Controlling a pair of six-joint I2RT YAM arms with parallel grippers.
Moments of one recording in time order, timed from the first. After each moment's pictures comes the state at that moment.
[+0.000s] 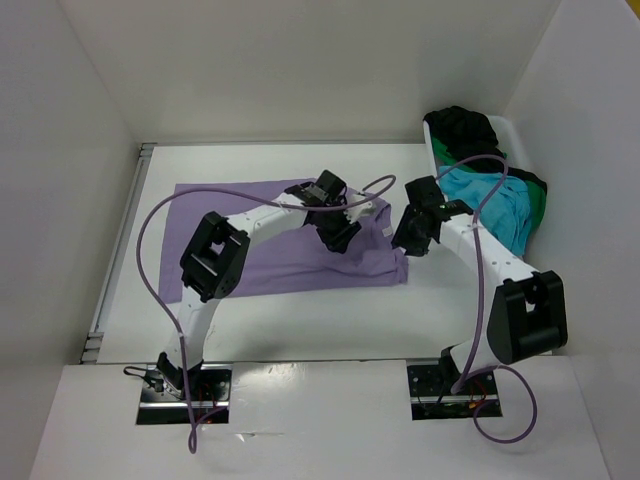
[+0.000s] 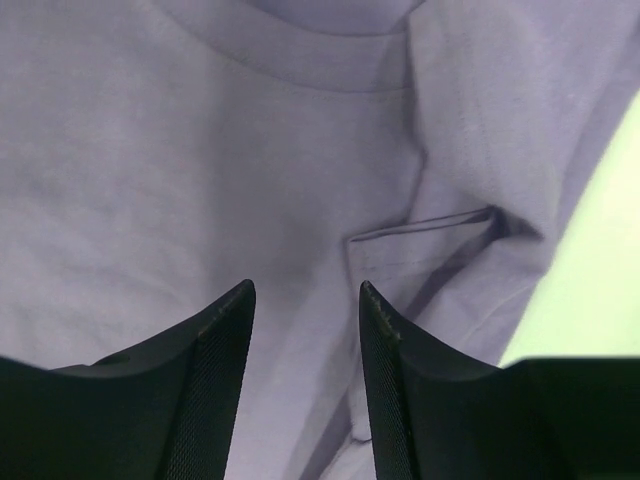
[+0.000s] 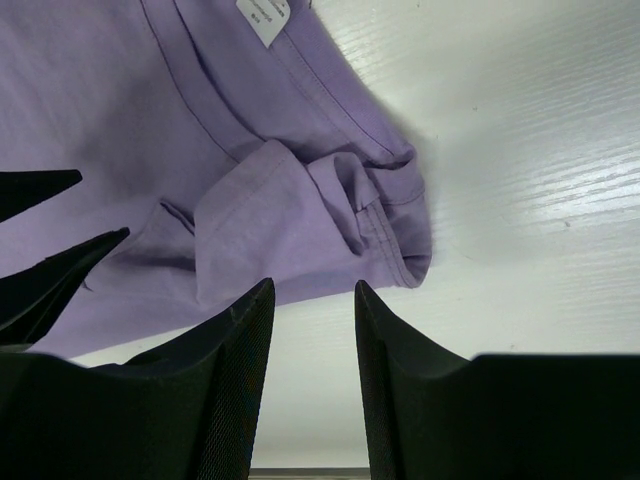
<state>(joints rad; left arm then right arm) -0.65 2.18 1.73 -0.57 0.37 0.35 0.26 1.44 1.06 -0.72 0.07 0.69</state>
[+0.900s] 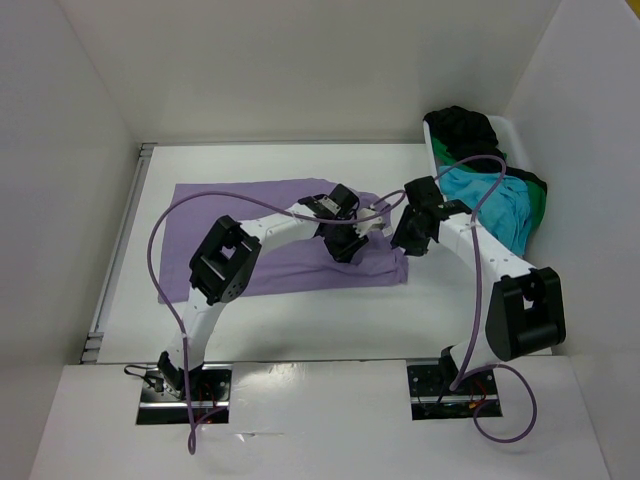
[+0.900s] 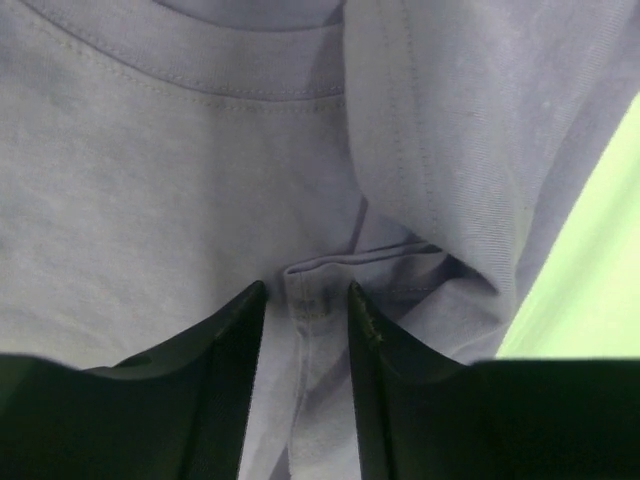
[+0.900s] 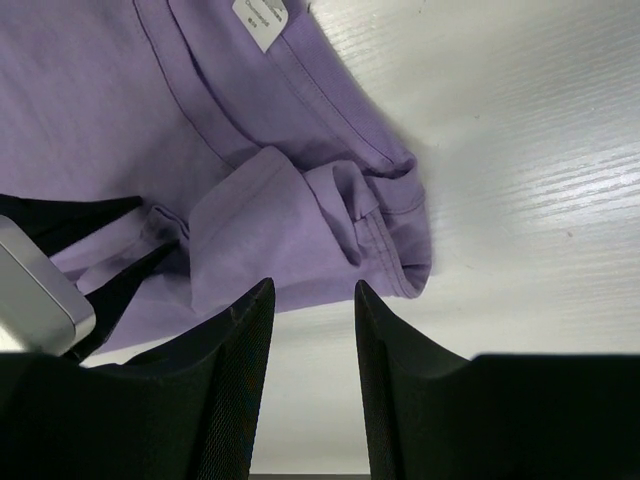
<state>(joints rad) -0.73 2.22 1.72 -0.56 0.30 0.33 0.26 1.46 1.06 -0.70 0.06 0.67</state>
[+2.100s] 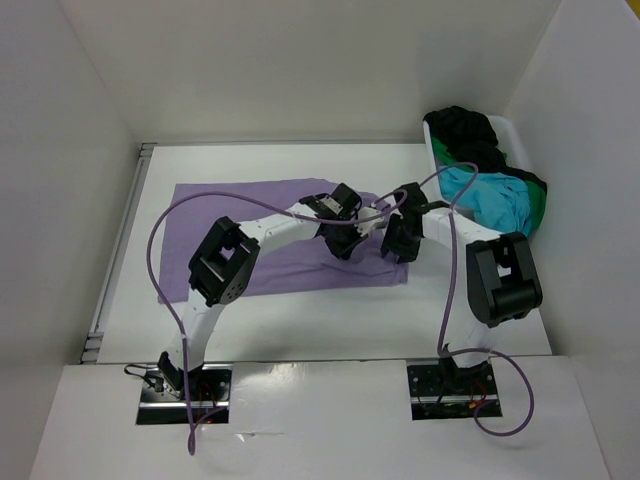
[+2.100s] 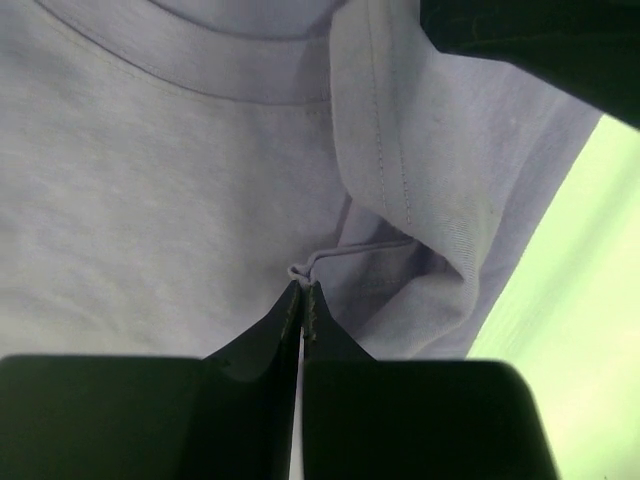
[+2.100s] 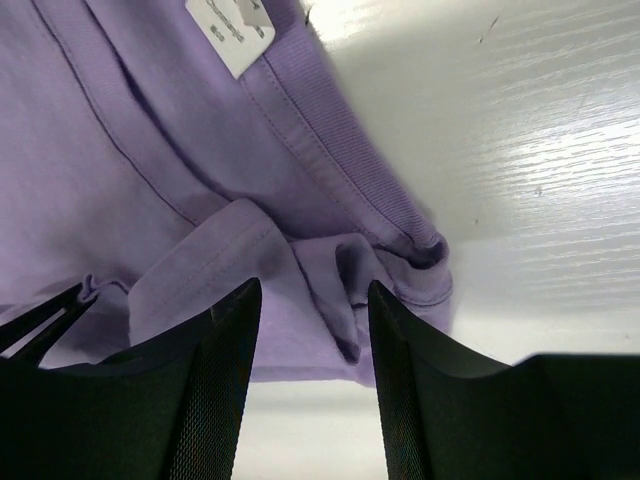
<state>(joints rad) -0.75 2.21 1.73 -0.58 0.29 0.28 0.26 1.69 1.05 -0.57 0.00 0.59</state>
